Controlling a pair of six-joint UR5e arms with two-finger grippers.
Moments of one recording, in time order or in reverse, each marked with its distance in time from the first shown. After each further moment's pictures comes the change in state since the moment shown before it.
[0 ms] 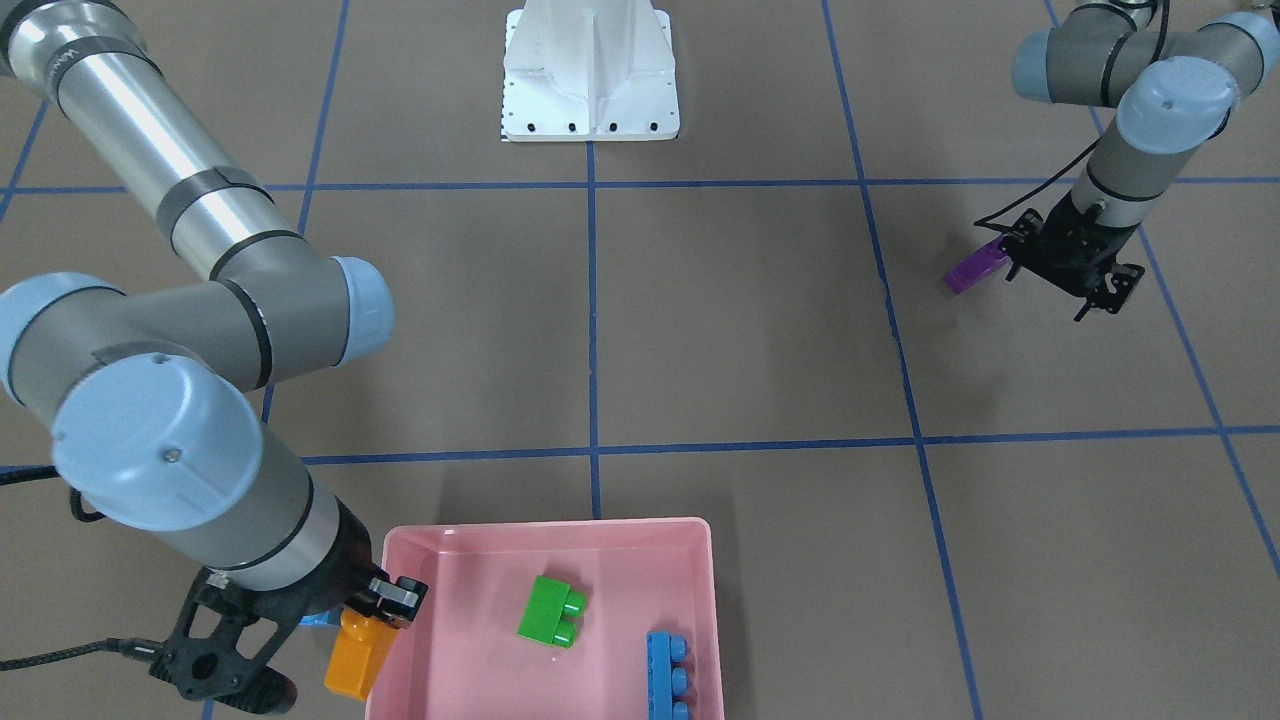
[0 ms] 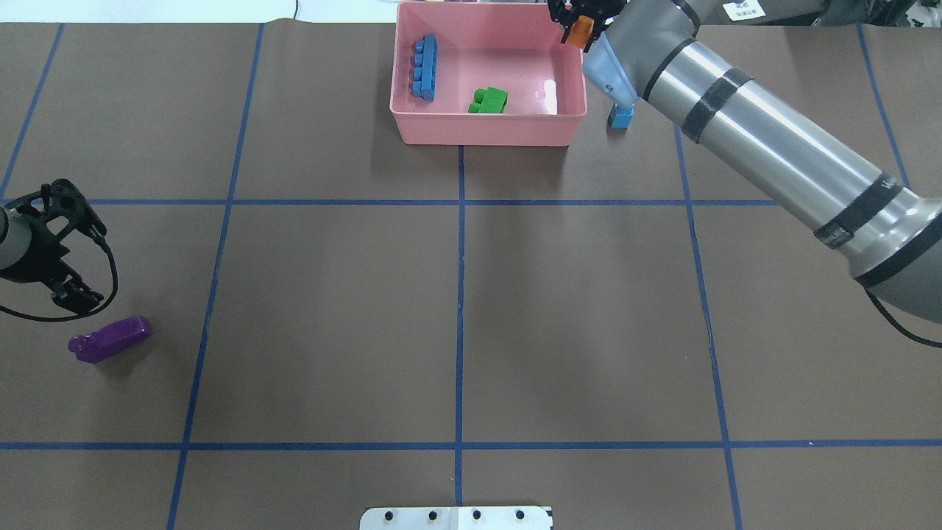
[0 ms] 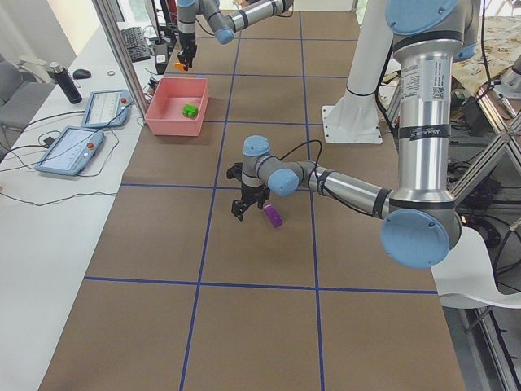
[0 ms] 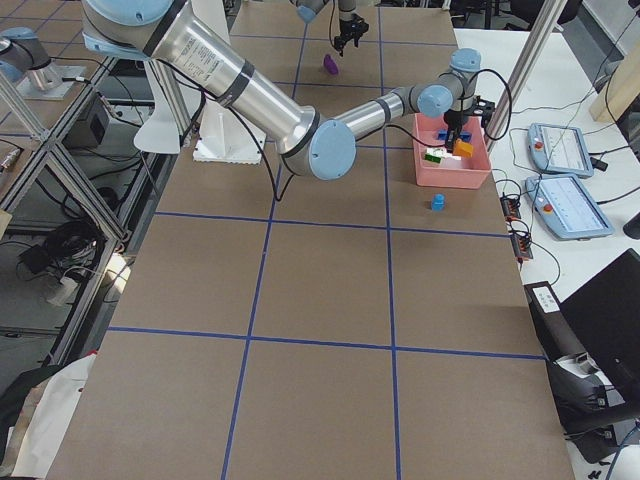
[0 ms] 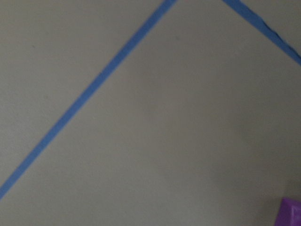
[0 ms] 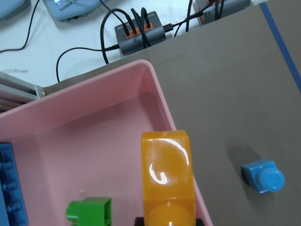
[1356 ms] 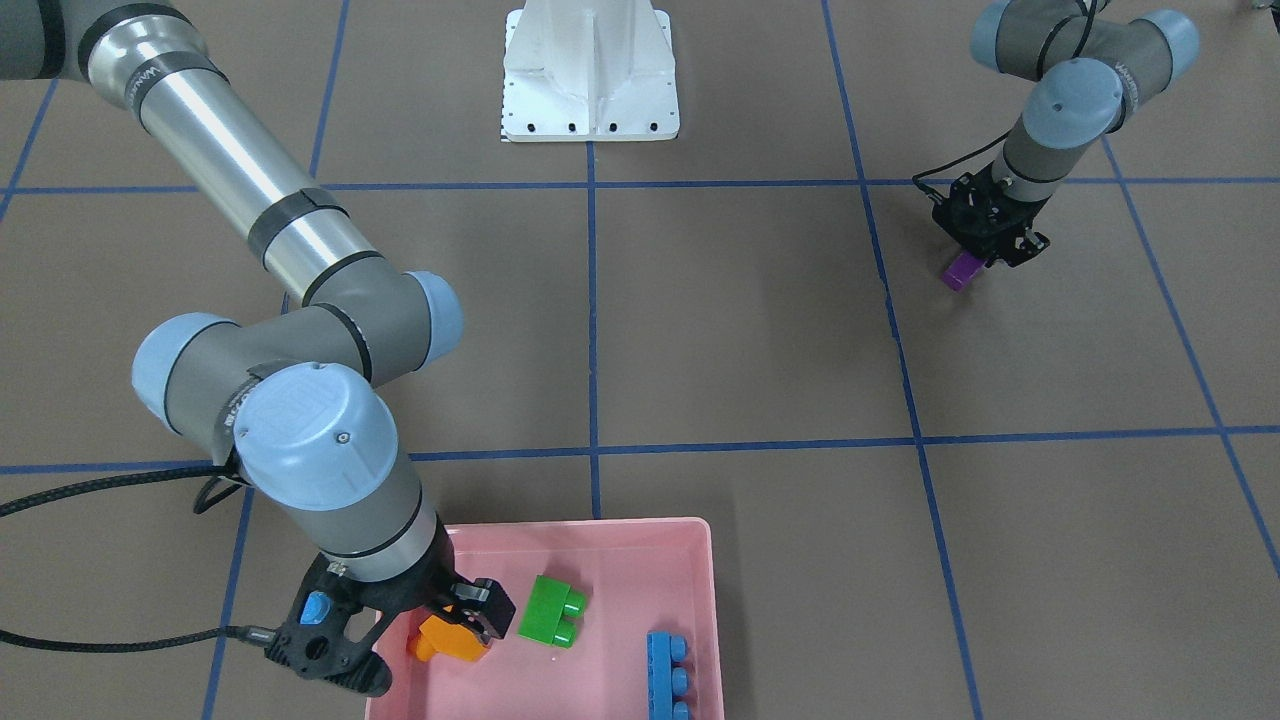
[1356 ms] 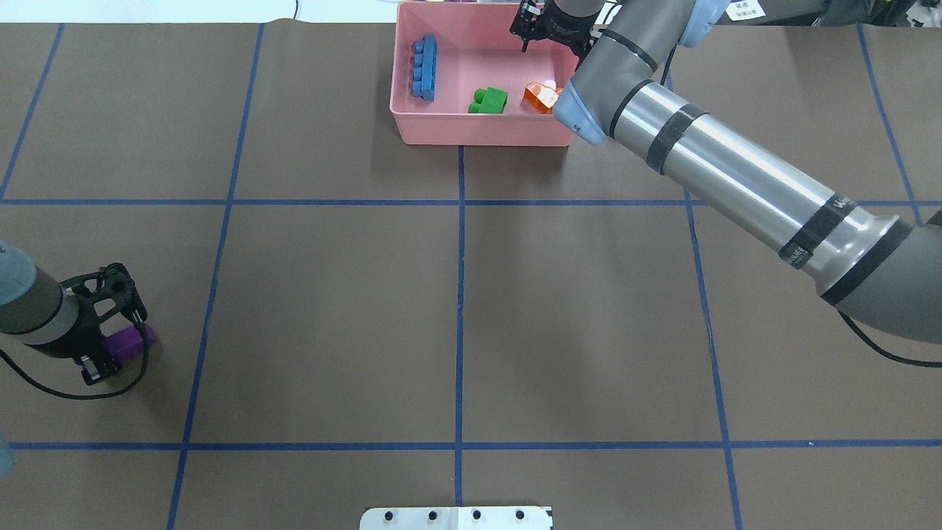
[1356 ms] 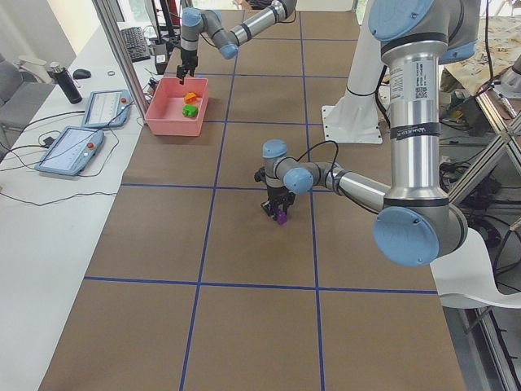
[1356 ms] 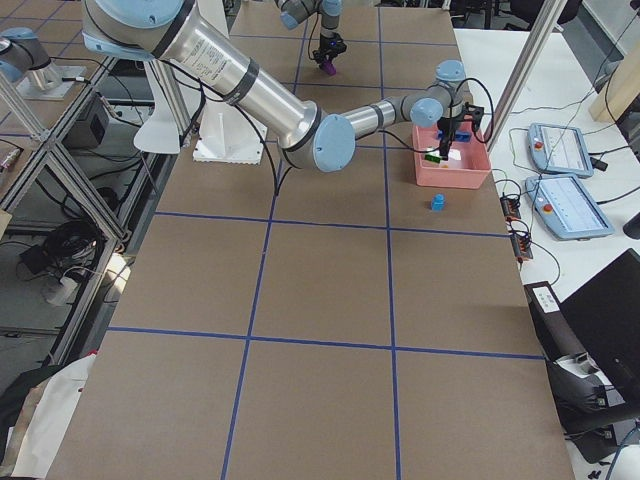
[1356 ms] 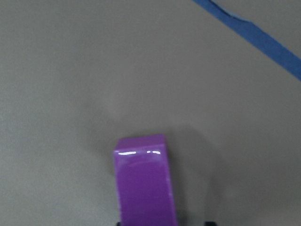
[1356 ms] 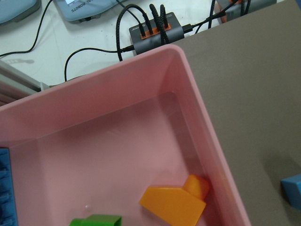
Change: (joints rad) left arm 0.187 0.034 -0.026 0.059 -0.020 0.004; right arm -0.045 -0.004 -0.091 0.141 -0.084 -0.005
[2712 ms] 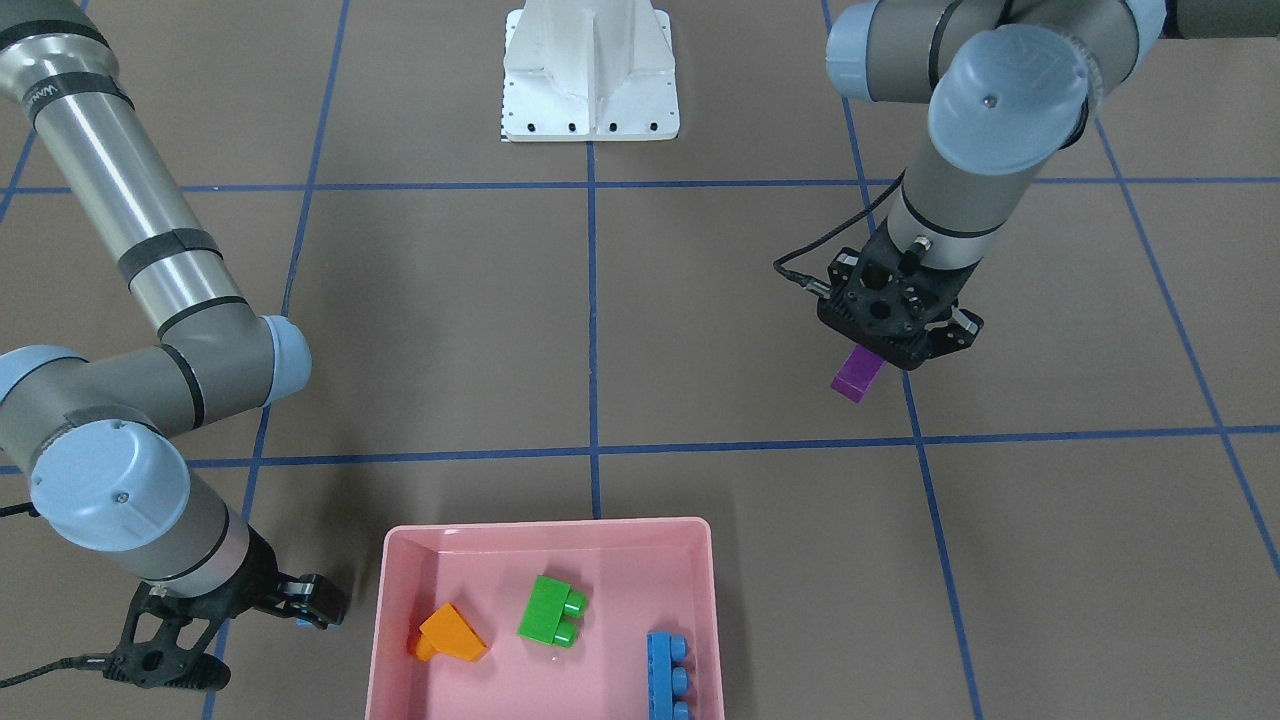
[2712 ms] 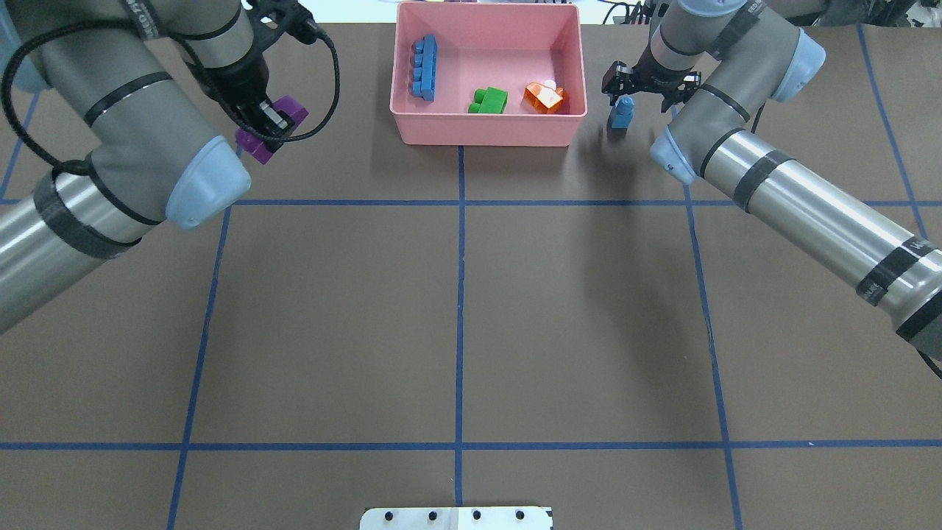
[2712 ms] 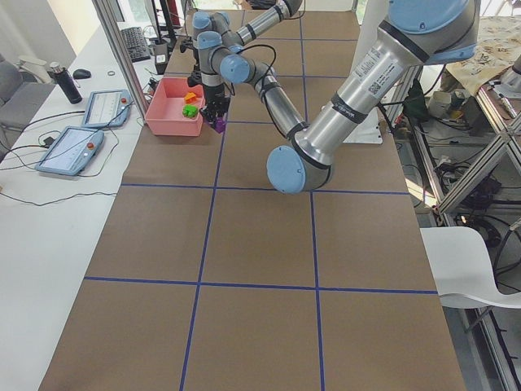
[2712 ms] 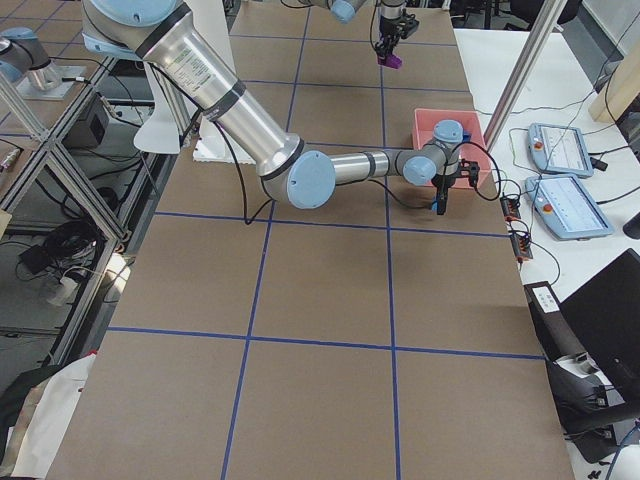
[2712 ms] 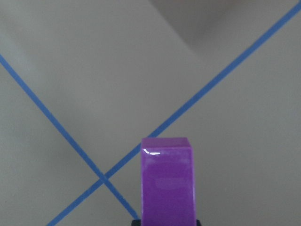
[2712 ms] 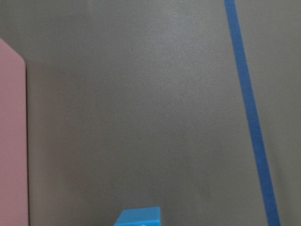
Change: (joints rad) left arm -0.258 -0.886 0.255 0.566 -0.067 -0.163; right arm 0.027 -0.207 0.002 0.117 0.050 -0.267
